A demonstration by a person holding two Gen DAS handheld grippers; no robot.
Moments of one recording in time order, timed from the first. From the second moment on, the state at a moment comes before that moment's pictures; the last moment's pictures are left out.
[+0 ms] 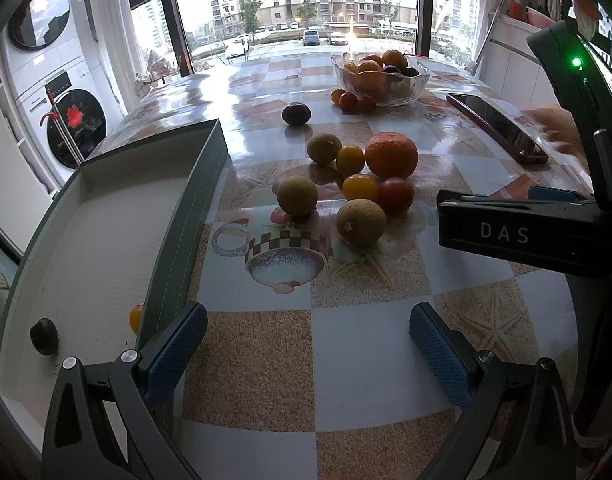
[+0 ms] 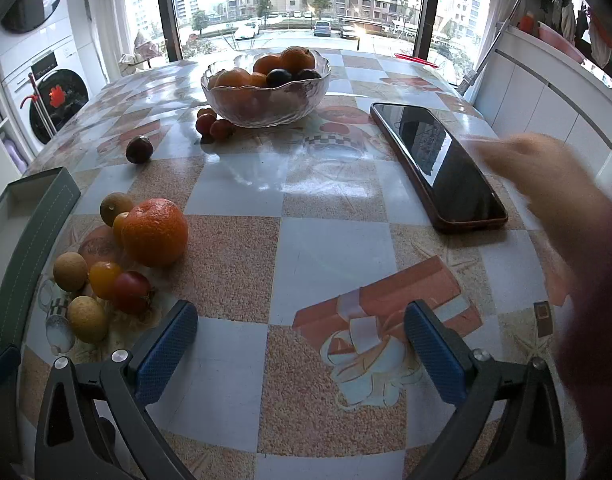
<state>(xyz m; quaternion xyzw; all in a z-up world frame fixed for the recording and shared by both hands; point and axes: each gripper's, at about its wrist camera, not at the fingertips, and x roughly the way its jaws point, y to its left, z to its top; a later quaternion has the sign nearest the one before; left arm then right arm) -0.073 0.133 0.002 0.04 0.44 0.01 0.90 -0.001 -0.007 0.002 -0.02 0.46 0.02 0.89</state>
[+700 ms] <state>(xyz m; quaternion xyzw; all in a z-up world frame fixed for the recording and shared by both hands) -0.066 0.183 0.002 0.04 0.45 0.00 0.89 -0.001 -0.007 0.001 -0.02 0.46 0.02 0.89</state>
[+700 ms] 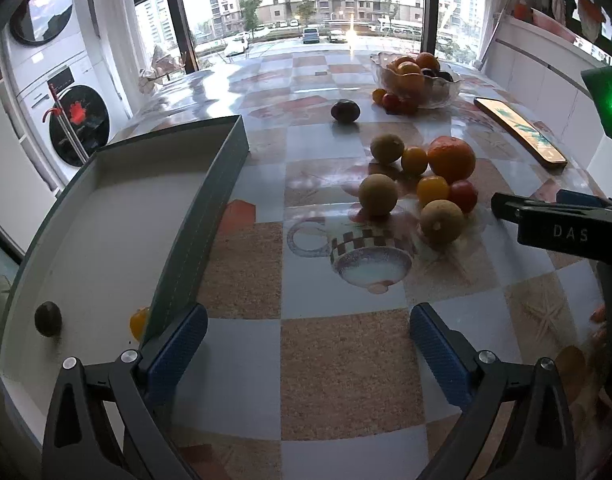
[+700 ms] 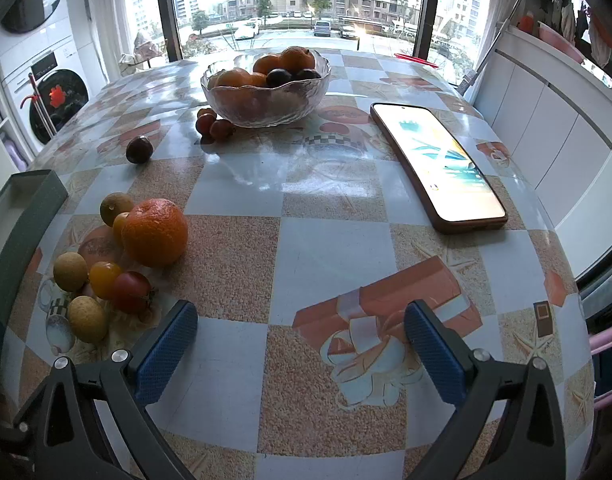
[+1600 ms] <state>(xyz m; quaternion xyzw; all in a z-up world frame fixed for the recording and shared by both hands) -0.067 0.183 0.002 0.04 0.45 0.00 0.89 -0.017 -0.018 0.002 -0.03 0.46 0.05 0.88</state>
